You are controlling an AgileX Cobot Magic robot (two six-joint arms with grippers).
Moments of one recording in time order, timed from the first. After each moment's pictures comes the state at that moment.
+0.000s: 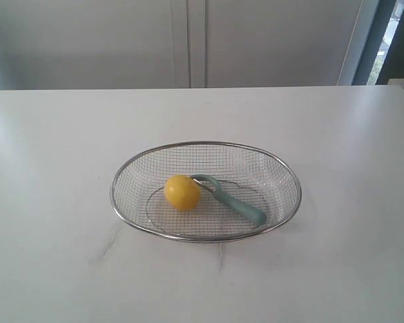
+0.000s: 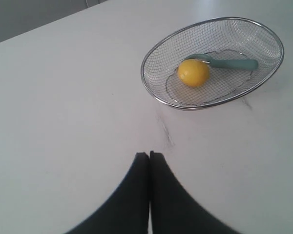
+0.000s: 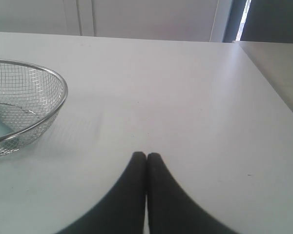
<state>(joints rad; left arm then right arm) -0.70 0.40 -0.87 0.17 1.11 -0.10 0.04 0.00 -0.01 -0.03 0.34 0.01</state>
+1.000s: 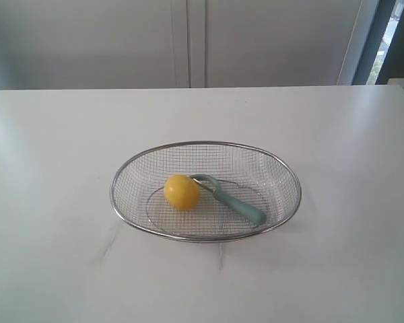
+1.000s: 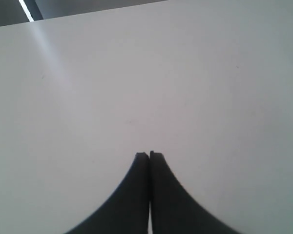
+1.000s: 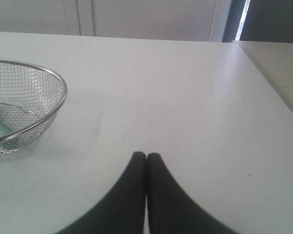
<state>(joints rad) -0.11 0.00 -0.07 0.16 0.52 -0.05 0.04 0.00 -0.01 -0.03 0.34 0.01</state>
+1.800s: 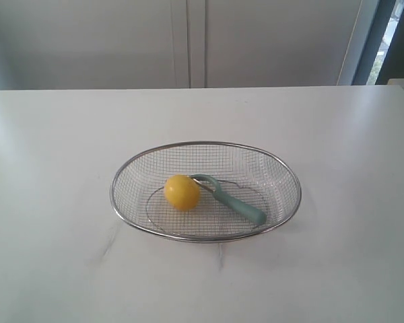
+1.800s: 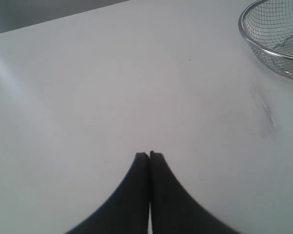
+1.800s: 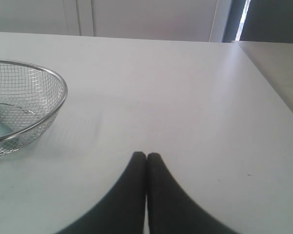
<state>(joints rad) -0.11 0.00 0.02 -0.18 0.41 0.34 0.04 0.00 -0.01 -0.03 0.34 0.01</state>
